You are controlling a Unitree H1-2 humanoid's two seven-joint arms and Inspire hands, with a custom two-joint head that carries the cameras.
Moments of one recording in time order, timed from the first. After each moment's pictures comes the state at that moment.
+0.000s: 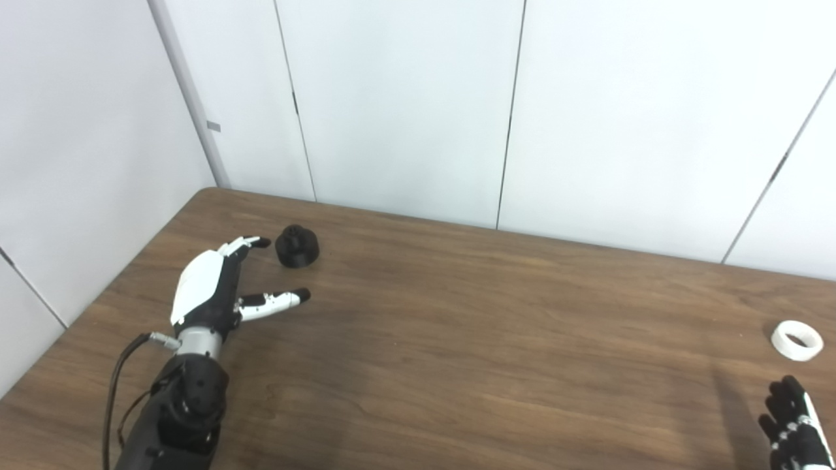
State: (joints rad) left arm -0.15 0.39 0.16 -0.05 0.55 0.30 0.05; right arm 0.23 -0.12 -0.17 -0.19 0.07 -0.16 0.15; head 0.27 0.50
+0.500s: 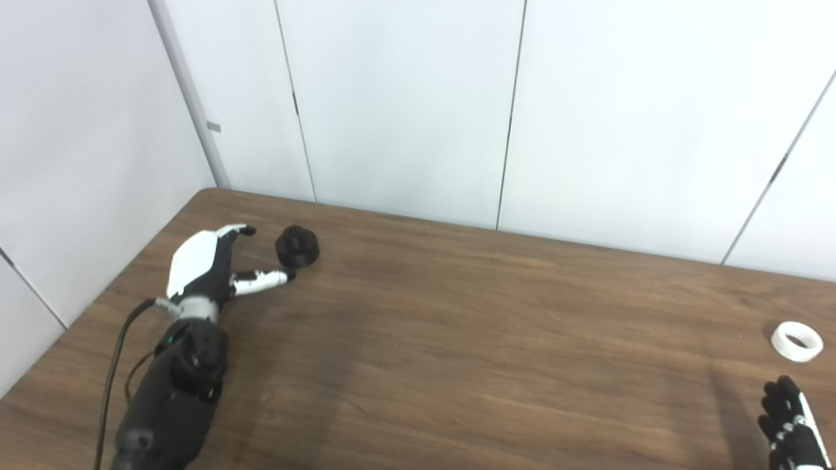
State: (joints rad) left arm -0.32 0.46 0.11 0.21 0.57 0.32 0.09; right arm 0.23 -0.12 -0.16 -0.18 0.05 -0.17 0.15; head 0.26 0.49
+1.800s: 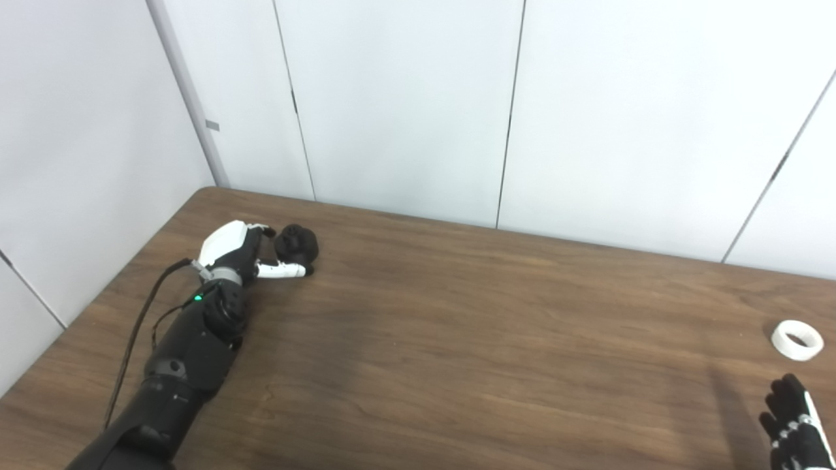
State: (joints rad) left arm -0.53 0.53 -0.08 0.57 0.52 0.34 0.03; right arm 0.23 -0.12 -0.16 -0.19 0.10 -0.19 0.16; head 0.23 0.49
